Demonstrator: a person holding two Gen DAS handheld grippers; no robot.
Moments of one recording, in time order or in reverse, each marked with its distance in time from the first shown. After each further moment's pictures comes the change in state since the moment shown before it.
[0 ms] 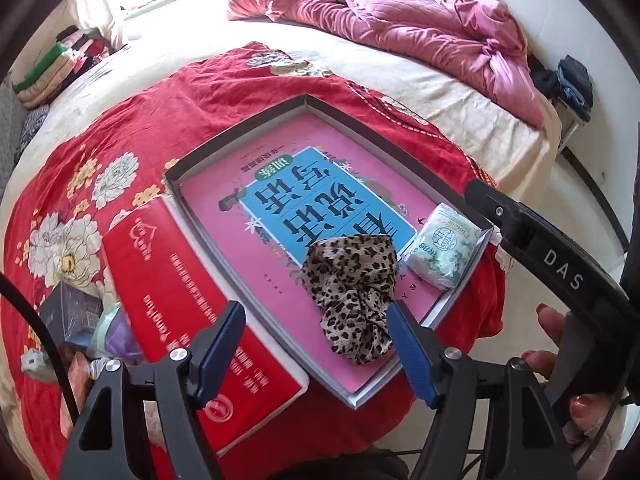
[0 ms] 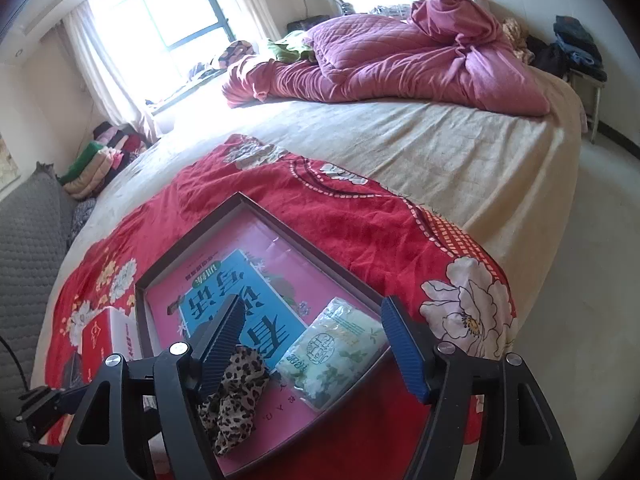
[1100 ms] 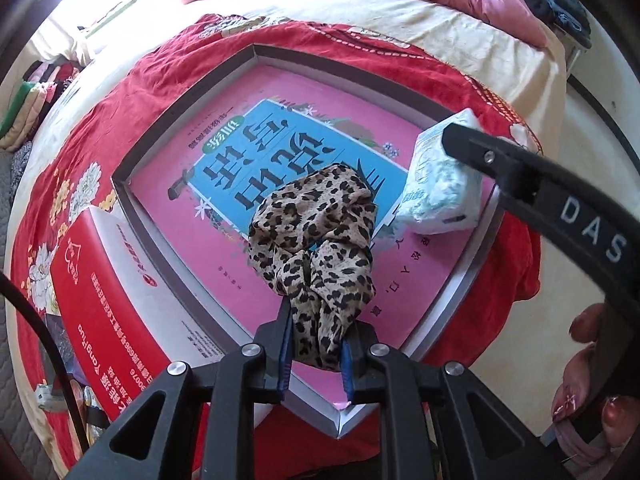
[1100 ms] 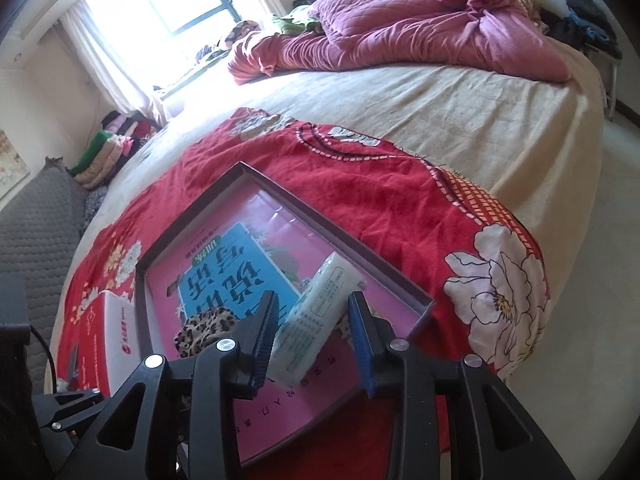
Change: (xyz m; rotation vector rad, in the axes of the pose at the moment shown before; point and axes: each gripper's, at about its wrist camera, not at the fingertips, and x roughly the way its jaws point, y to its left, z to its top) left arm 0.065 -0.044 -0.001 0.177 0.164 0.094; right arm 0.036 -0.016 -0.012 0.044 0.095 0.071
